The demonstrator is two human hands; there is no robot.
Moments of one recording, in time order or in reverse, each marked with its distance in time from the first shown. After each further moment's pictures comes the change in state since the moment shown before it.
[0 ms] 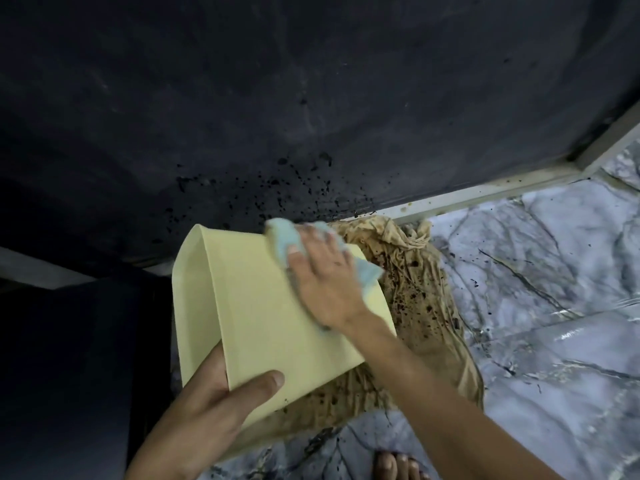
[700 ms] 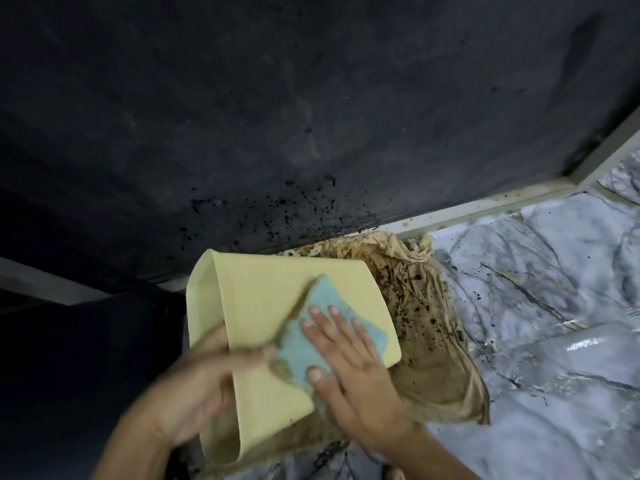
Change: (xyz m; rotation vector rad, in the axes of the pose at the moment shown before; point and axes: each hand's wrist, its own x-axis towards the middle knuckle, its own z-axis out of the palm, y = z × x) left_hand 0.018 0.038 -0.018 -0.203 -0.102 -0.017; right_hand -0.104 0.044 0.023 -0.014 0.110 -0.379
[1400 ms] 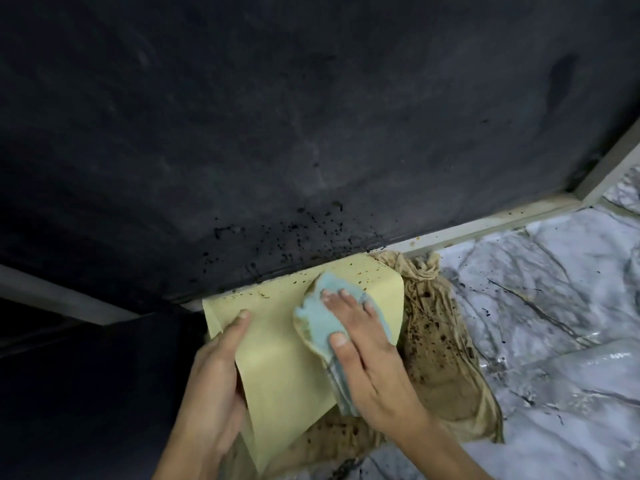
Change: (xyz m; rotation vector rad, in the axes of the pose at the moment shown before) left_hand -0.012 0.003 0.014 -0.187 0.250 0.158; right_hand 0.031 -0.041 -0.050 0.290 0.166 0.016
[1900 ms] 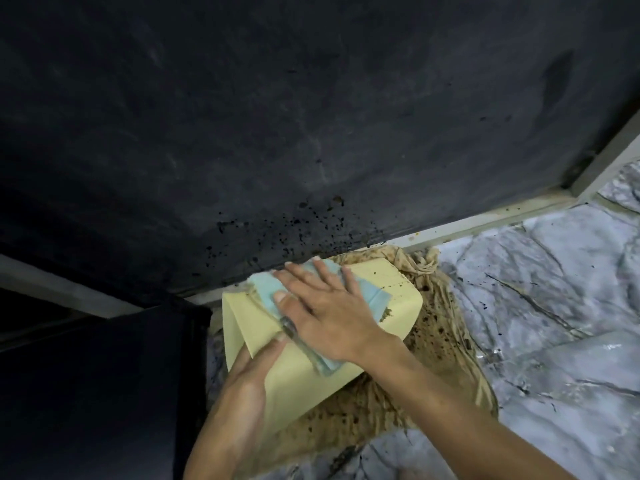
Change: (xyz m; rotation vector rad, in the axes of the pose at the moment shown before) left_hand -0.010 -0.024 0.002 0.011 0.033 -0.140; right_hand 0.073 -0.033 0.016 -0.448 -0.490 0.200
